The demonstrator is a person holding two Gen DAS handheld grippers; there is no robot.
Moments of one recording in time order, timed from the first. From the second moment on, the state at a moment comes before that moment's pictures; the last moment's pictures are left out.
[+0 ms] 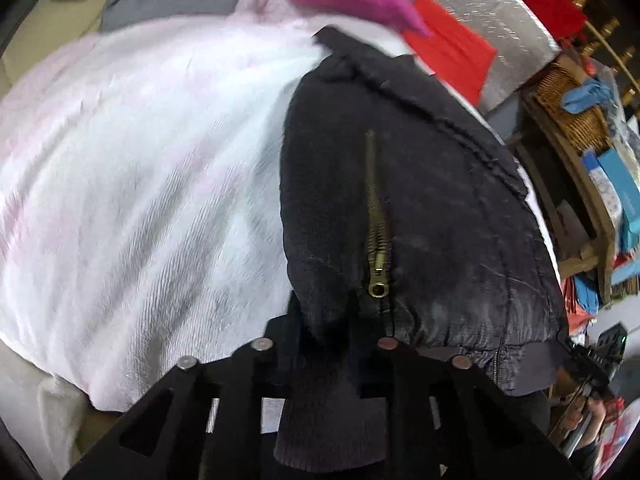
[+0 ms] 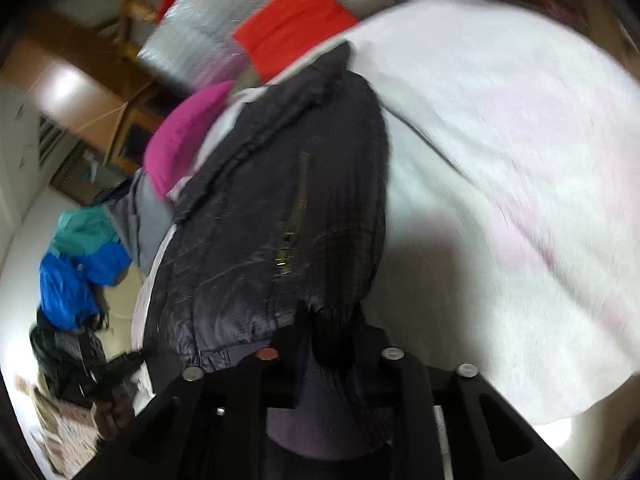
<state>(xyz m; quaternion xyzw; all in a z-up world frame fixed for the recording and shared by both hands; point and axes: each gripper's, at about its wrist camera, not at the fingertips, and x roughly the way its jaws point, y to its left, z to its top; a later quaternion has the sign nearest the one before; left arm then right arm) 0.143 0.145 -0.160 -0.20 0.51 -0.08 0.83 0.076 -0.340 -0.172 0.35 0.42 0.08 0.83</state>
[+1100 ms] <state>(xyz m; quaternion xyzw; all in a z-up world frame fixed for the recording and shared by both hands) 0.092 0.151 -0.104 -0.19 0.46 -0.11 0.86 0.038 -0.332 -0.116 0.34 0.39 0.14 0.85</state>
